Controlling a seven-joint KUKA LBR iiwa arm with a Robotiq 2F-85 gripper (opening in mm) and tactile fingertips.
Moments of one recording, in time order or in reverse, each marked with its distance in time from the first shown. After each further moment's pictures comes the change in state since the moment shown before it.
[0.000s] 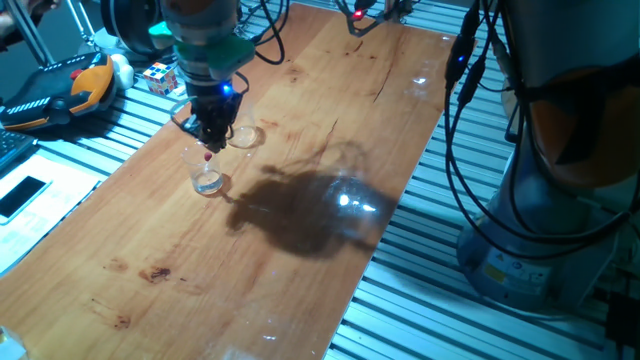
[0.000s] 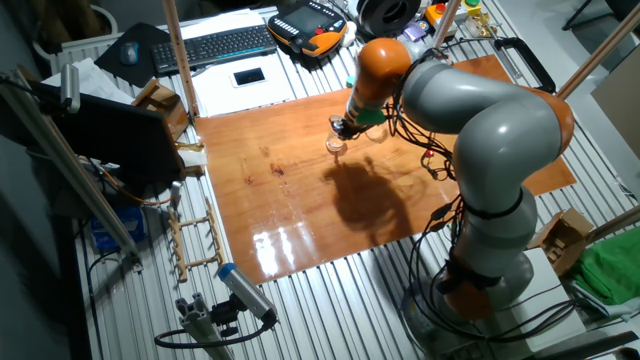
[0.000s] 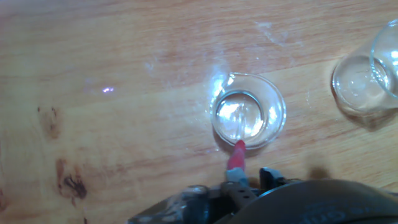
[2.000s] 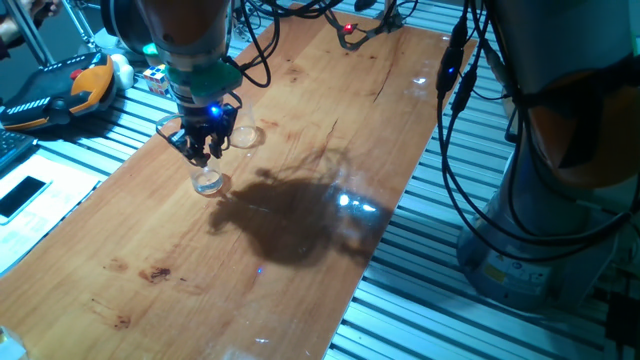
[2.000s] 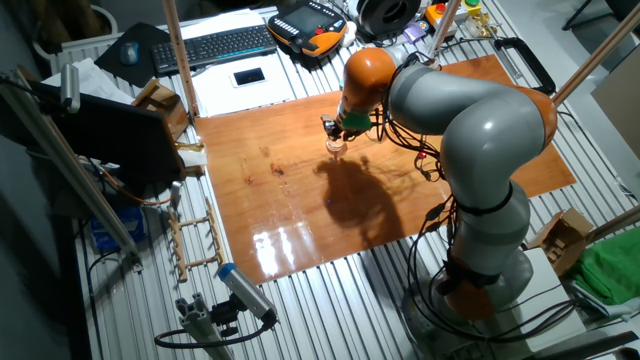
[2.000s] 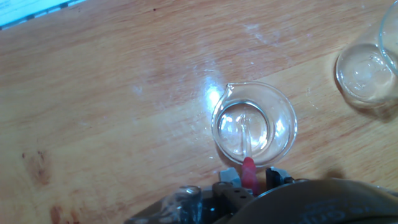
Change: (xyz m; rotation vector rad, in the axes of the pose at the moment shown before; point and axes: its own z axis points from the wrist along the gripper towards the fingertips) arm -0.010 0.006 0.034 0.018 -0.039 0.153
